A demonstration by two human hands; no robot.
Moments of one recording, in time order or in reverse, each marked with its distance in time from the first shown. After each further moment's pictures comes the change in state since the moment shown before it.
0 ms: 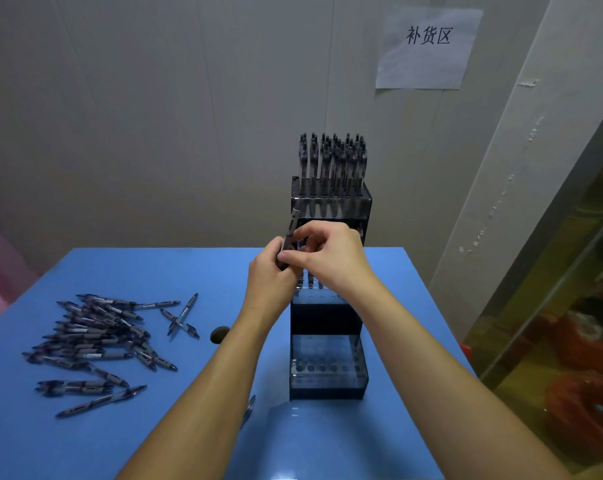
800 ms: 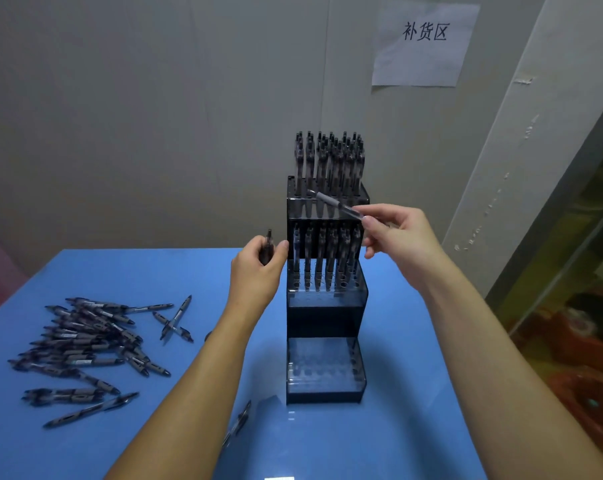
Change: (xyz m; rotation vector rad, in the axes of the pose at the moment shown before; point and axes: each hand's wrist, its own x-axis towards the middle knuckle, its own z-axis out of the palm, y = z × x) left_hand 0.022 -0.017 -0.008 0.039 0.107 0.003; right_hand 0.020 0.046 -0.076 0.402 0.098 0.149
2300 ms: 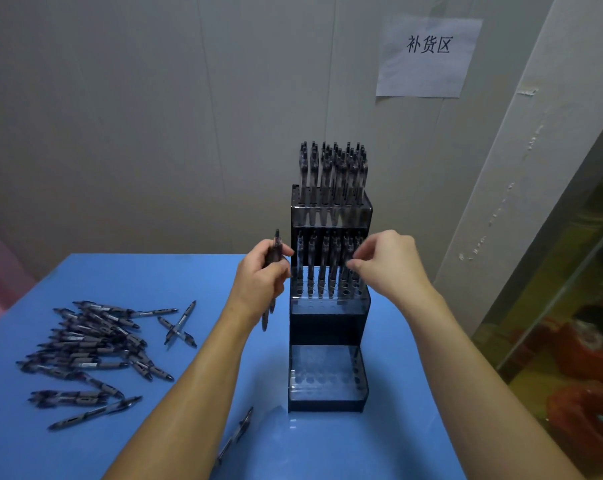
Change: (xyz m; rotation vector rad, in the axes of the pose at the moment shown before) left_hand -0.003 0.010 -0.016 -0.265 -0.237 -0.025; right_hand -0.012 0.001 0.020 -0.746 0.030 0.047
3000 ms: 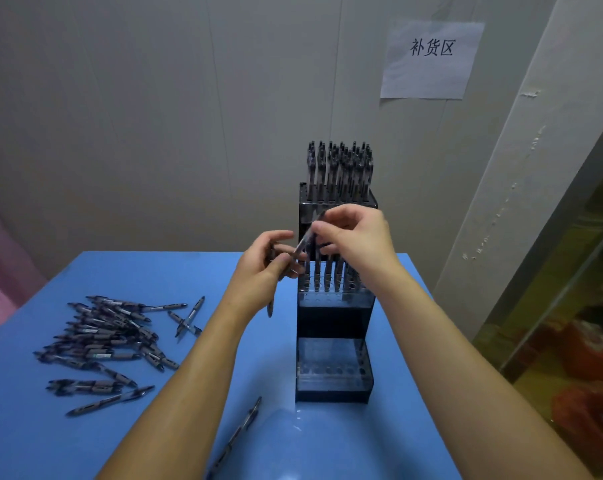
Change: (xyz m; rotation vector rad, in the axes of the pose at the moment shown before) left_hand -0.015 0.012 -0.013 0.080 -0.029 0.088; right_hand -0.008 -0.050 0.019 0.740 -0.005 -0.105
